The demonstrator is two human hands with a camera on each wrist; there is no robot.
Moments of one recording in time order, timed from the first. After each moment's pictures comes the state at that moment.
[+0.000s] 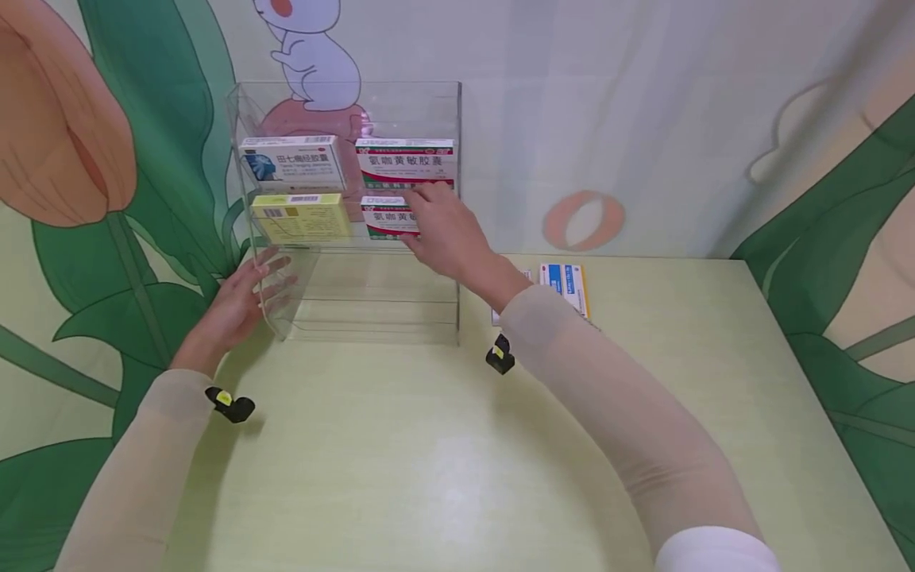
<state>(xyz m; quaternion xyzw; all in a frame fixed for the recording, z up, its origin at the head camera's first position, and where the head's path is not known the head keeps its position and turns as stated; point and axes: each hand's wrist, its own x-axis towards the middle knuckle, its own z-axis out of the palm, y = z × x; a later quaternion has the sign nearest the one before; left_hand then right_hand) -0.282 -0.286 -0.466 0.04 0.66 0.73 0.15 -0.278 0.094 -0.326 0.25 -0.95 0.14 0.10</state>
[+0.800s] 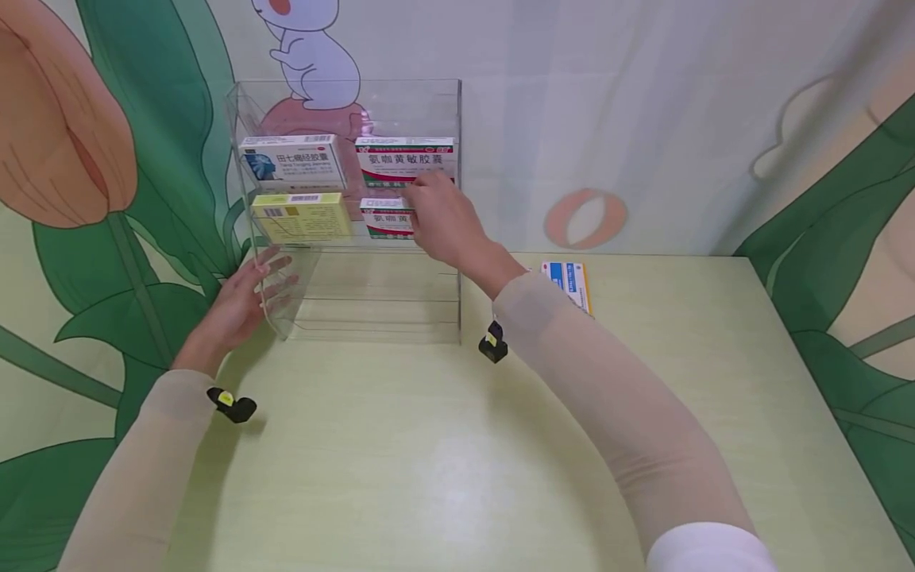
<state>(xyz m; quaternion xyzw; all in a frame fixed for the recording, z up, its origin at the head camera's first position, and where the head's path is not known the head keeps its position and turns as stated) -0.280 -0.287 -0.467 0.04 0.66 0.73 0.15 -0.290 0.089 -0.316 0.25 -0.95 0.17 0.10</state>
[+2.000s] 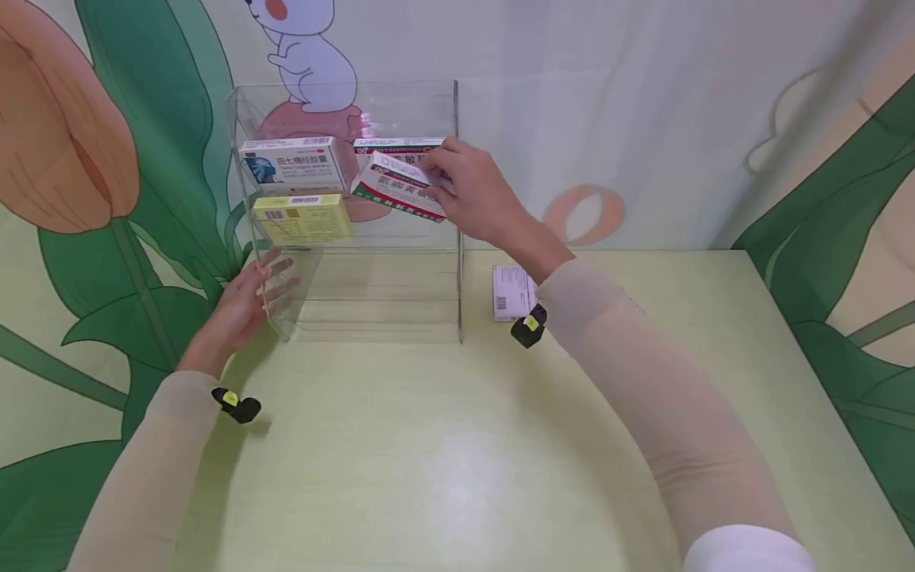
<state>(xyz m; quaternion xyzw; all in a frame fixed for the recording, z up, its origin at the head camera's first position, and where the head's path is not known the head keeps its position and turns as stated) -0.277 -0.284 -0.464 0.04 0.66 0.74 0.15 -0.280 0.136 -0.281 0.30 -0.90 0.30 0.15</state>
